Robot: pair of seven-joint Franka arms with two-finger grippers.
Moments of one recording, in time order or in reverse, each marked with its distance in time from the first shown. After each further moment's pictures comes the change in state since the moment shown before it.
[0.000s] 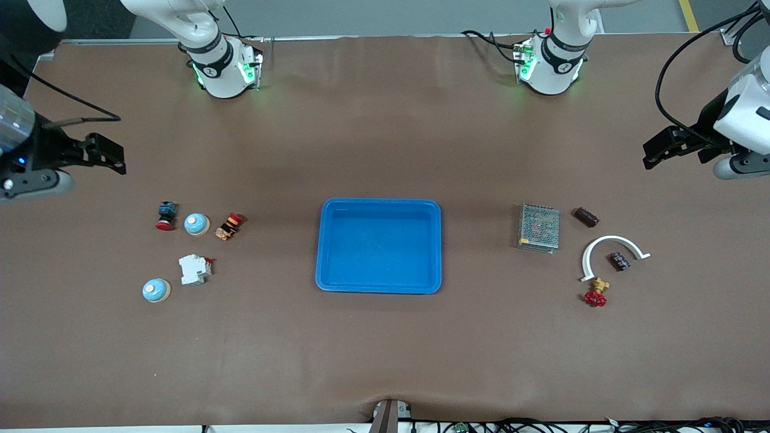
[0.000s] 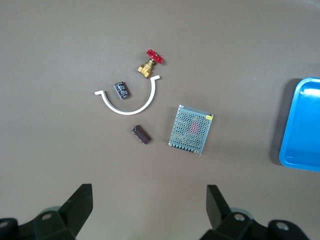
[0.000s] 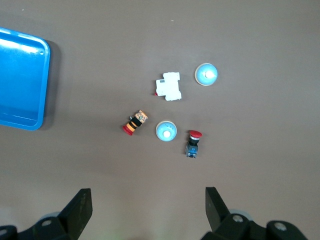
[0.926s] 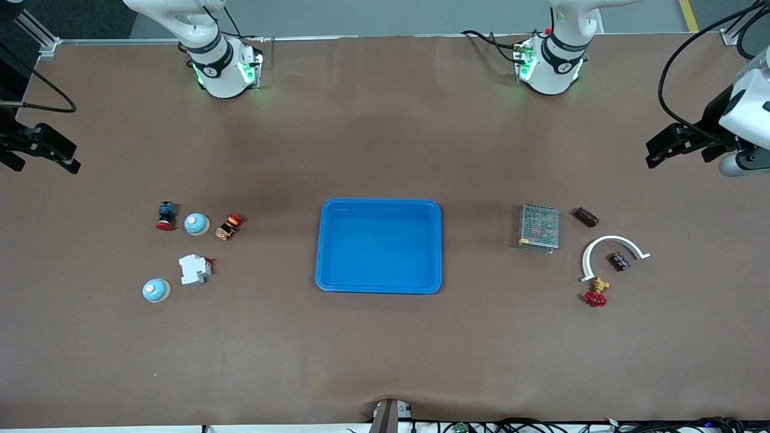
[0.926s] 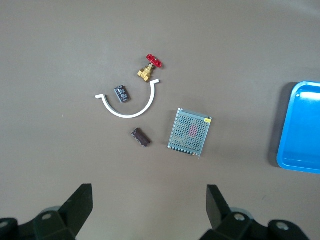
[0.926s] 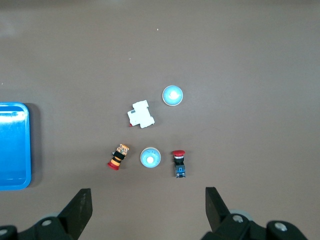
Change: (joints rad) left arm -0.001 -0.001 -0.002 0.022 0.000 0.000 0.002; right arm -0.111 -0.152 -0.004 -0.205 0.006 0.239 0.122
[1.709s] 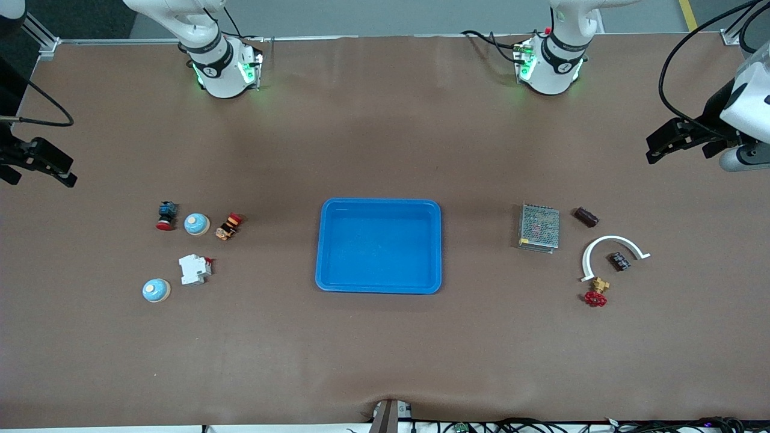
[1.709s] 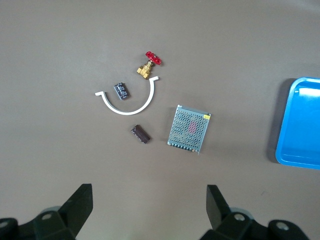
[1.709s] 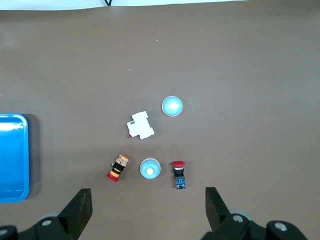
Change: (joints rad) left arm -0.004 0.000 -0.002 0.013 0.000 -0.029 0.000; right arm -0.004 0.055 0.002 0.047 0.000 0.033 0.000
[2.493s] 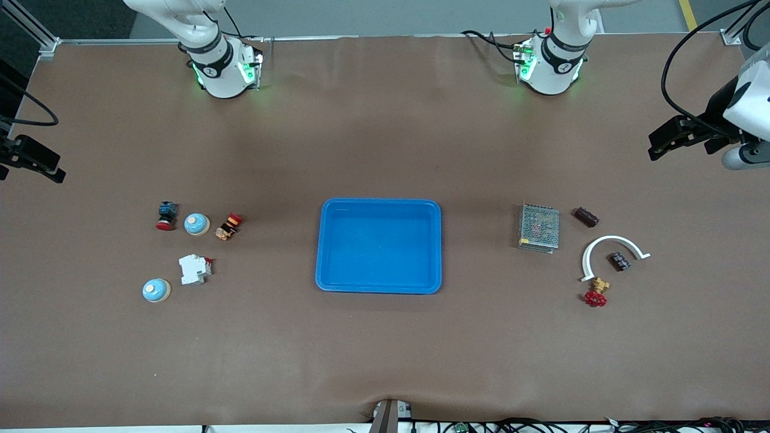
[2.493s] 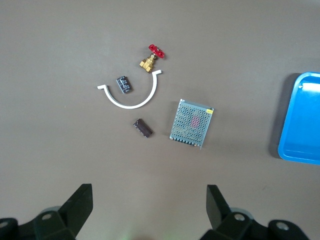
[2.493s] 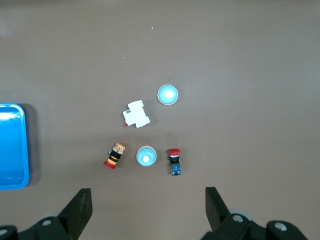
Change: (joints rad) left arm 0.003 0.000 0.005 0.007 0.000 -0.032 -0.001; right arm -0.015 0.046 0.001 0.113 0.001 -0.135 -0.011
